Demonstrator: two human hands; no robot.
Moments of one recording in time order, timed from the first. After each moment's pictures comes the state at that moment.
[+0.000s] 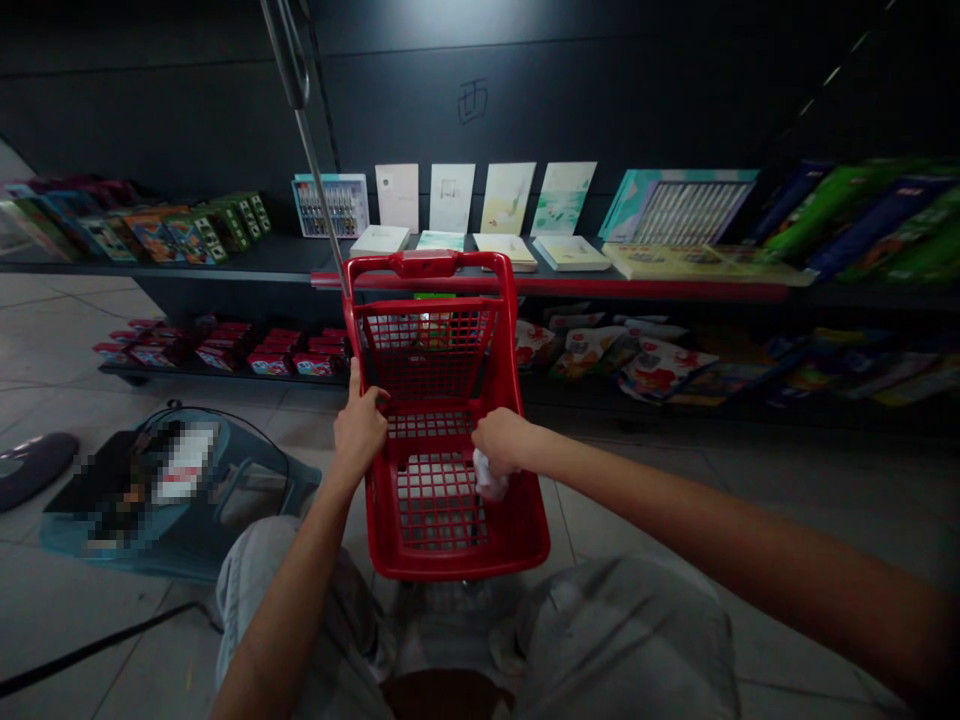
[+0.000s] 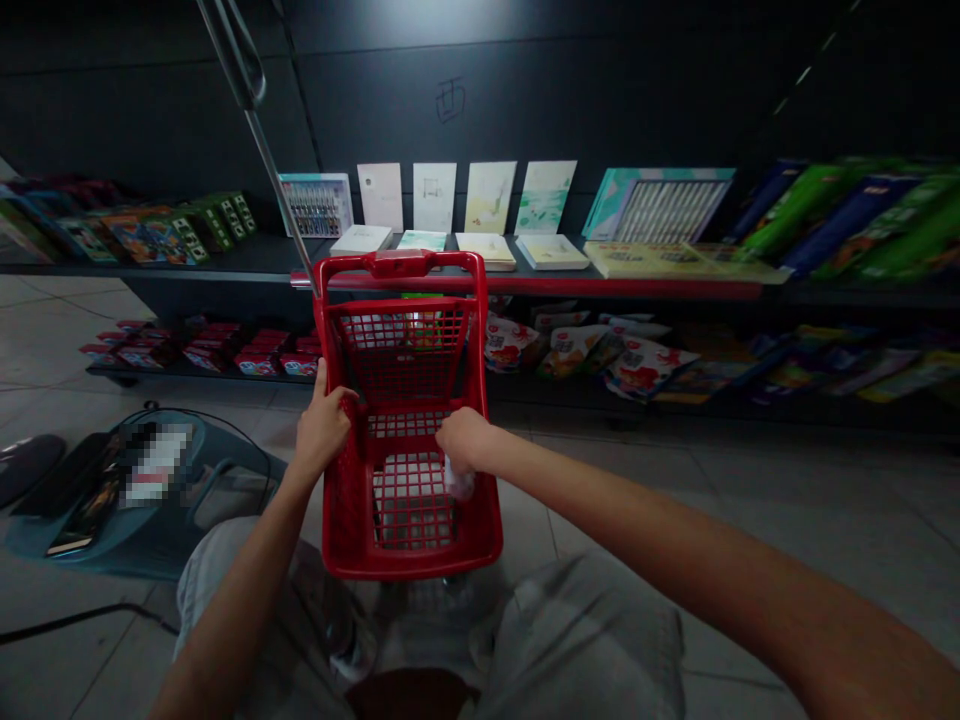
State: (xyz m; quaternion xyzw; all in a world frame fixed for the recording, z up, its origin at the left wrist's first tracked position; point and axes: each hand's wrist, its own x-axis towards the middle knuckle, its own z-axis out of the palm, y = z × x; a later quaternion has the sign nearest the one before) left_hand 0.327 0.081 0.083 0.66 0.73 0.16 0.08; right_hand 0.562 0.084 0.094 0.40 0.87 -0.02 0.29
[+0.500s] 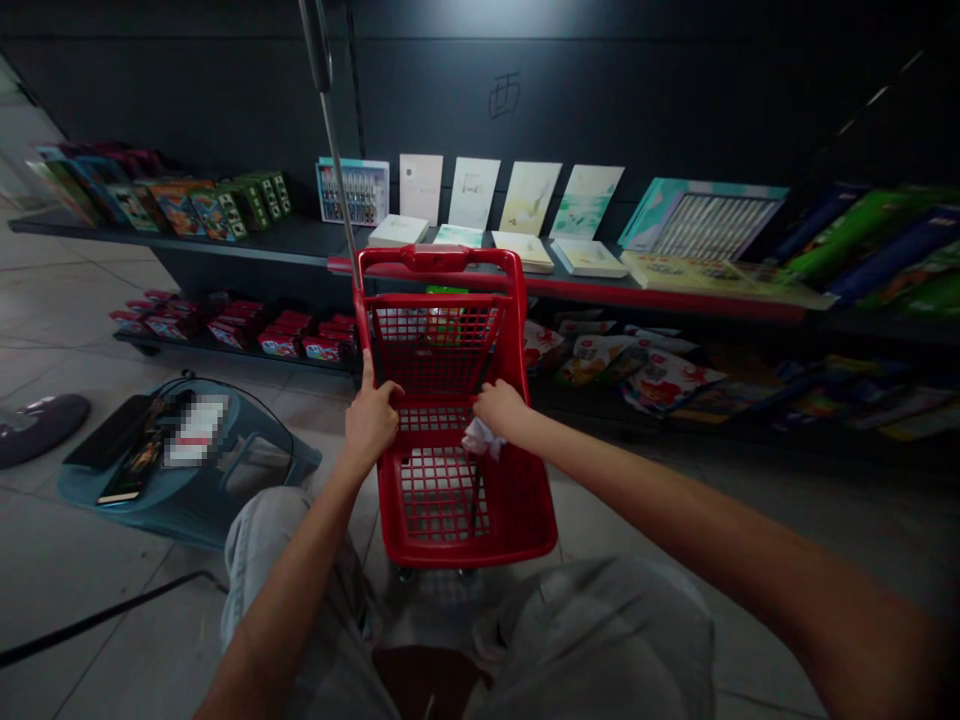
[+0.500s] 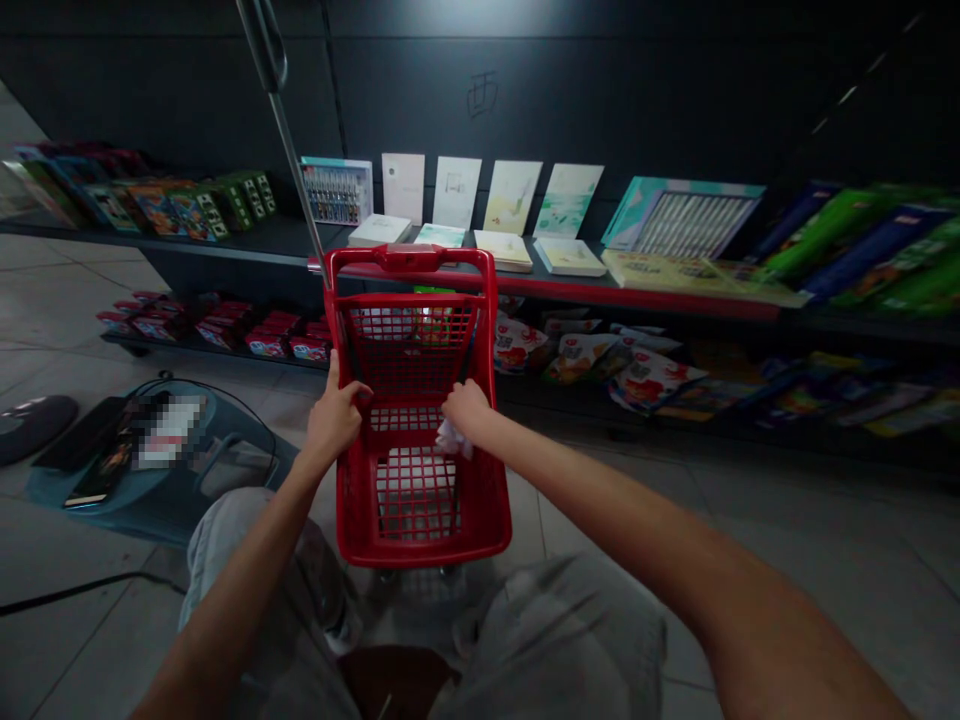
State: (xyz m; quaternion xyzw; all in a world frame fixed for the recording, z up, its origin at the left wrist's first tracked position) left_hand 0.333 0.060 0.084 0.66 0.72 0.18 0.09; right_hand 0.564 0.121 0.070 0.44 0.86 0.07 0.25
